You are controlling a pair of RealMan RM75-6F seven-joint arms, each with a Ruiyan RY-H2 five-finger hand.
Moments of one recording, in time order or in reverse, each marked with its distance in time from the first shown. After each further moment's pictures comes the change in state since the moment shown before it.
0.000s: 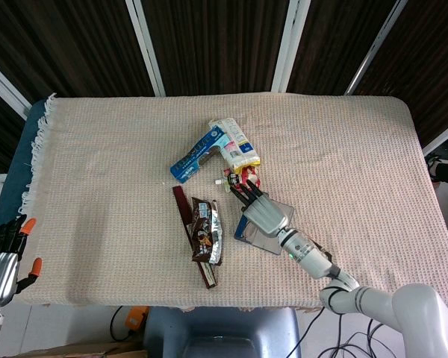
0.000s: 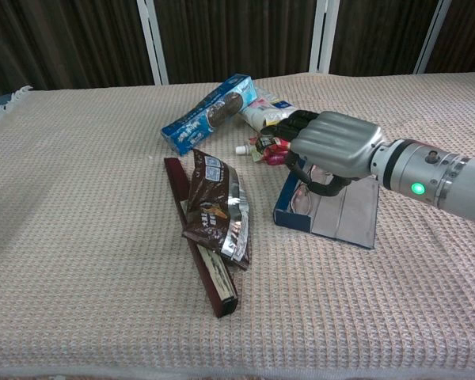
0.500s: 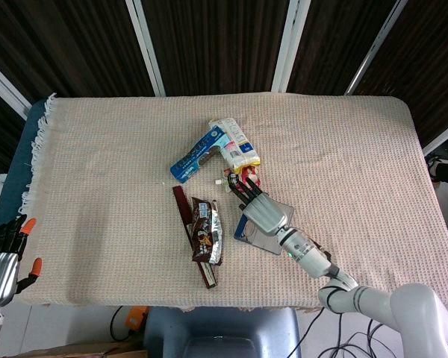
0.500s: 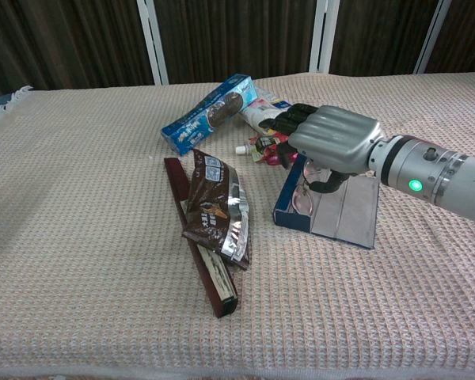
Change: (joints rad) left arm 0.000 -0.001 -0.001 -0.001 0.000 -0.002 0.003; right arm 0.004 -0.011 0.005 0.014 -0.001 0.030 -0.003
